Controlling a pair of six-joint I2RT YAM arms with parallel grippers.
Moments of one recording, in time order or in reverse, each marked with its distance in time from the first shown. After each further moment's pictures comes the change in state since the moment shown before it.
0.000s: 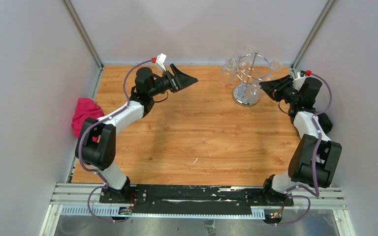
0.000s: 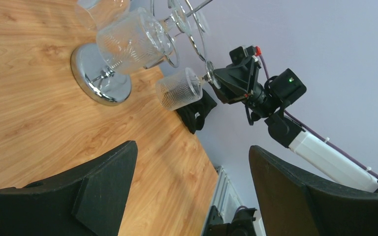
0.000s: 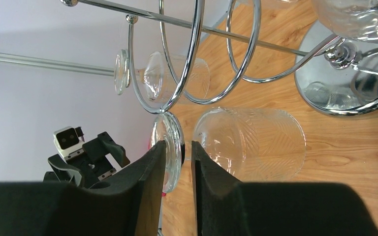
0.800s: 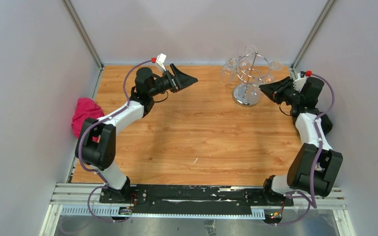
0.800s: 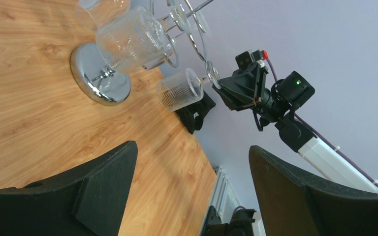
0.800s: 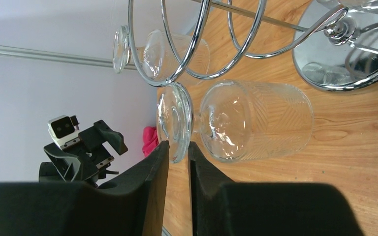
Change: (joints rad) left arm 0.000 0.000 0.000 0.000 0.000 -0.008; right arm 0.000 -0.088 0.022 -0.195 -0.001 -0.080
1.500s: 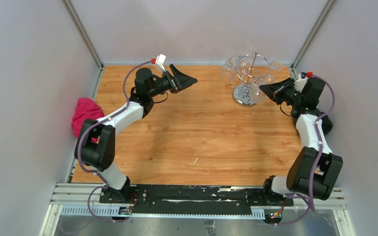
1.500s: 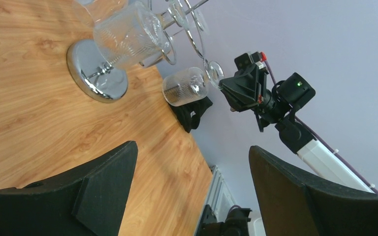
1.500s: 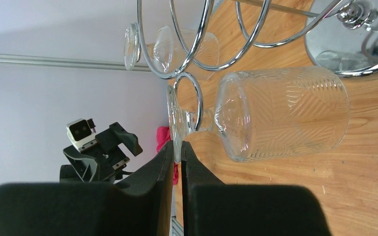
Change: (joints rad) left arm 0.000 -0.012 -0.013 0.000 0.002 -0.019; right arm -0.001 -0.032 0.000 -0.028 -0.006 0.066
